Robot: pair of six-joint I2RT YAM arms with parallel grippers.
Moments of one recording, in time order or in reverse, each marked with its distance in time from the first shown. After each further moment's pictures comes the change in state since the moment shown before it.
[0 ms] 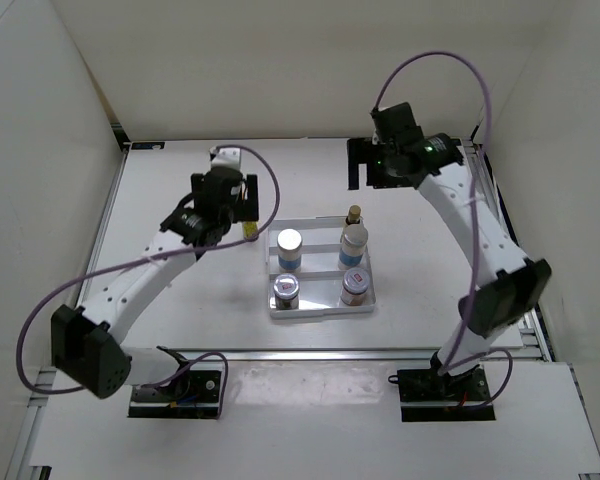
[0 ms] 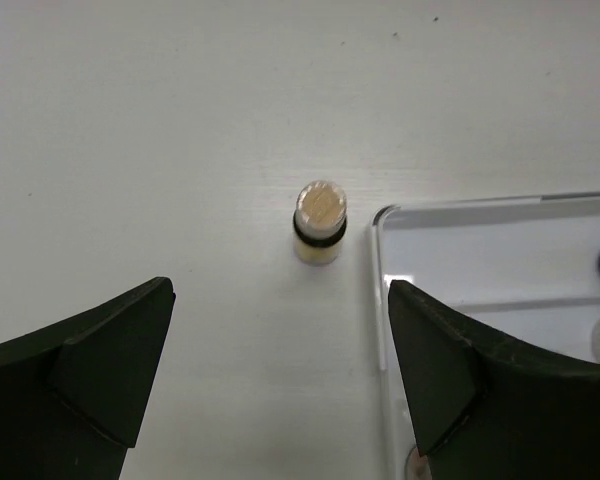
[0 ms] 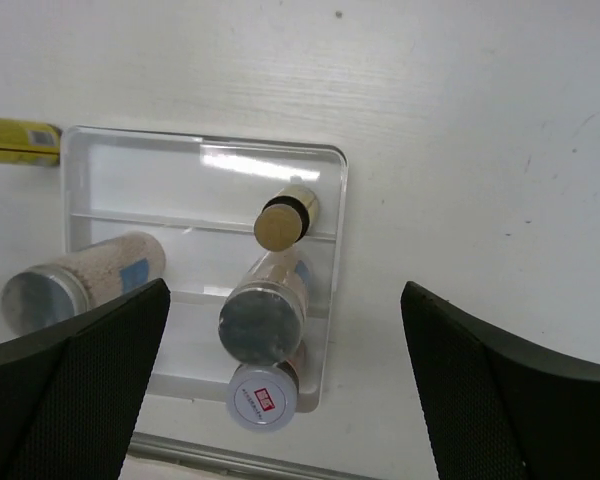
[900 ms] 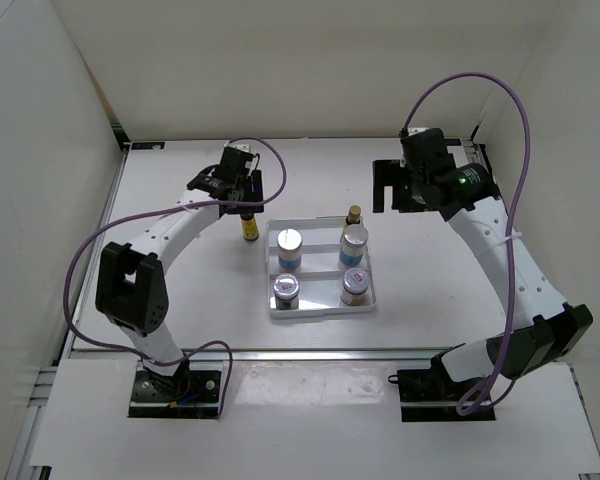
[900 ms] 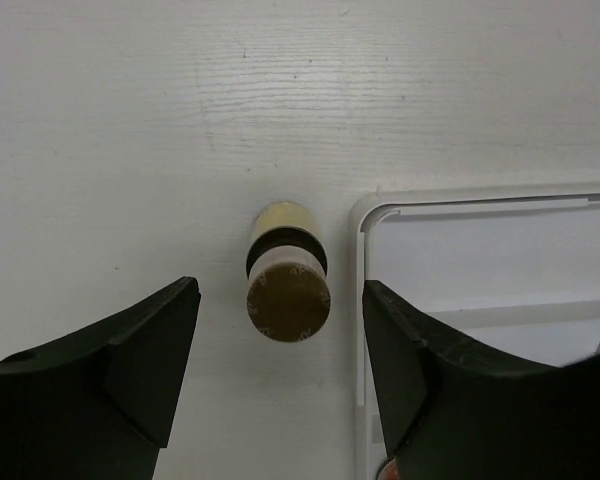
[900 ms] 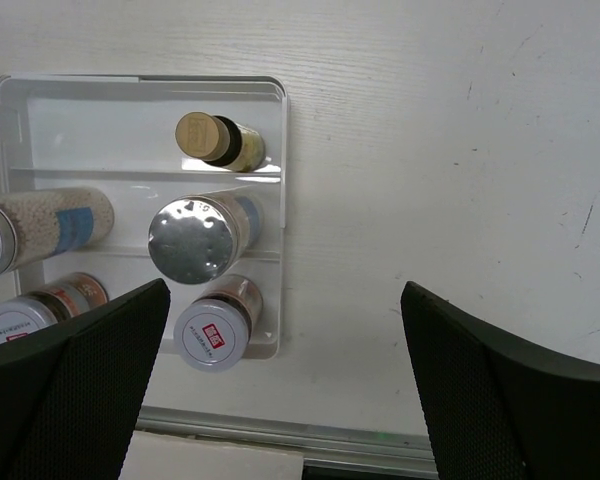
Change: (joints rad) left arm 0.119 0.408 0.276 -0.129 0.243 -0.089; right arm -0.034 -0.311 -0.276 0.003 0.049 -0.006
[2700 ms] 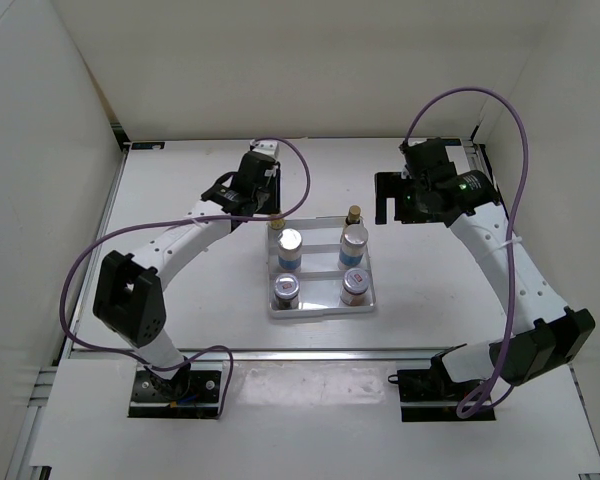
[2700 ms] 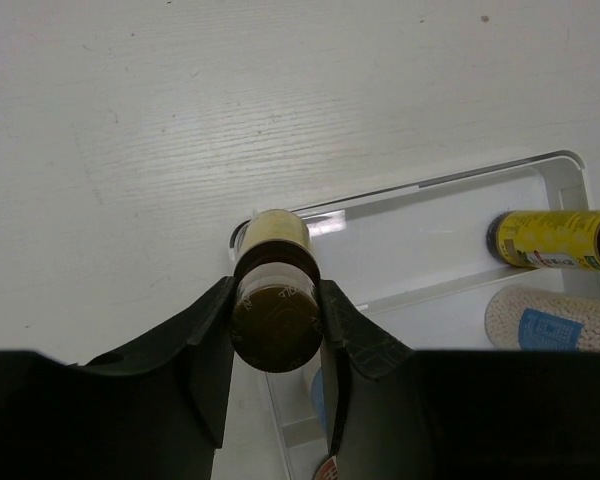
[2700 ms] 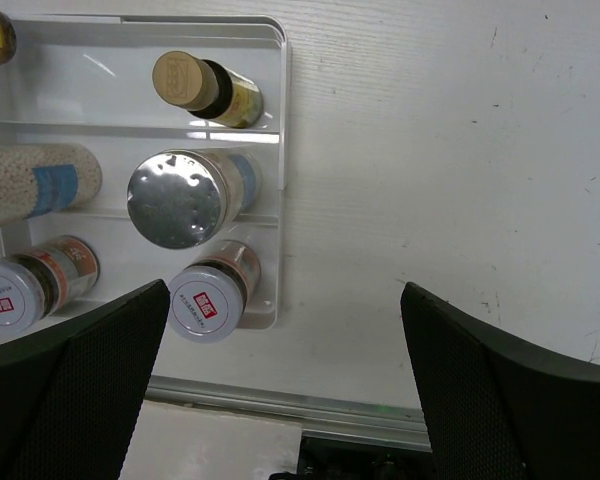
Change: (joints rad) left arm -0.141 -0.043 -0.032 0.159 0.023 0.011; right arm -0.021 -0.035 -0.087 -0.021 -0.061 -0.002
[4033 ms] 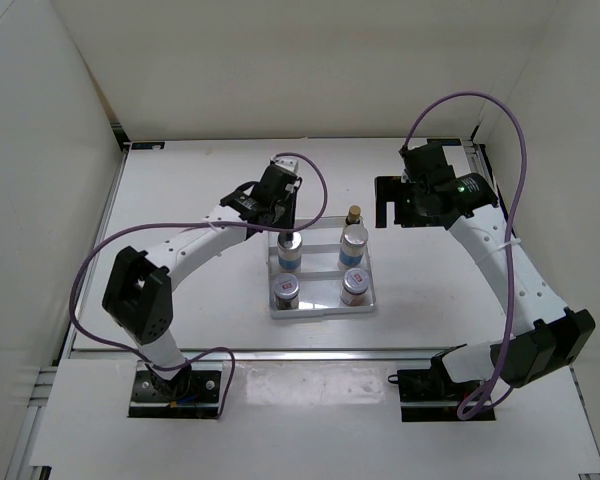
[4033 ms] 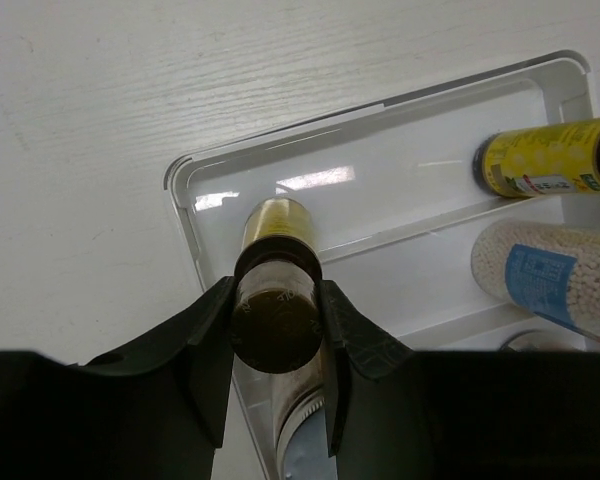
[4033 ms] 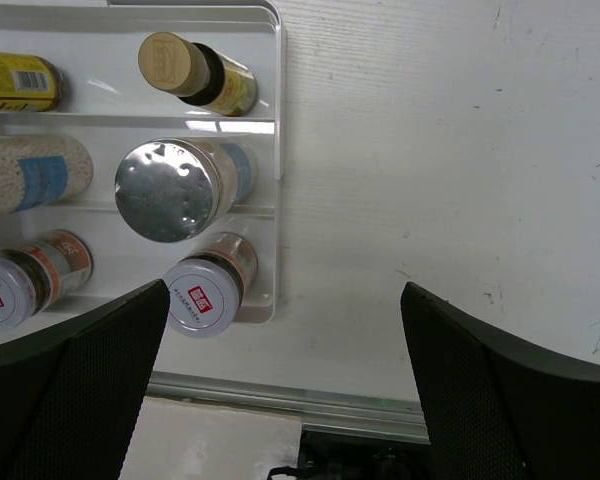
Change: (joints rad) left arm -0.106 0.025 0.004 -0.083 -0.029 -0.040; right arm 0.000 -0.010 -0.033 0.000 0.004 0.011
